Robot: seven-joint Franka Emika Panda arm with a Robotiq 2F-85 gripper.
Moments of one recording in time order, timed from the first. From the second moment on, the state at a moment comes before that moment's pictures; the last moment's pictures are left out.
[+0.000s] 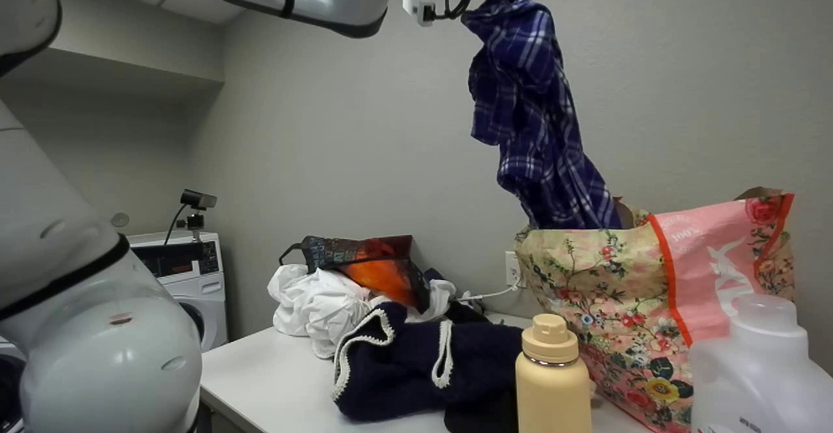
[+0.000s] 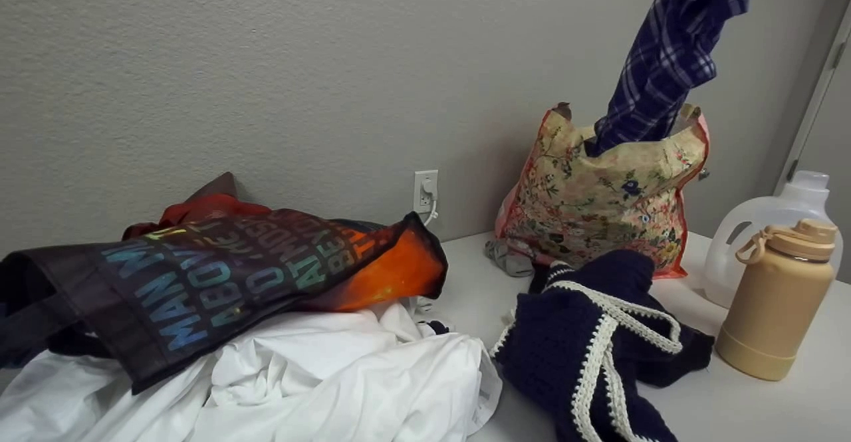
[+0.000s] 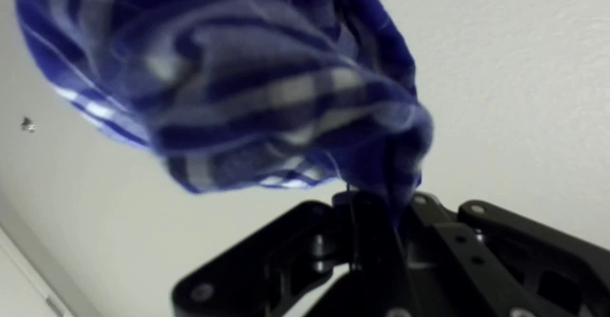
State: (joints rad) arm -0.15 -0.50 -0.13 -1.91 -0.53 2.73 1.14
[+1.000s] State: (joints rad) arm 0.24 -0.53 -0.04 -1.91 0.35 2.90 0.47
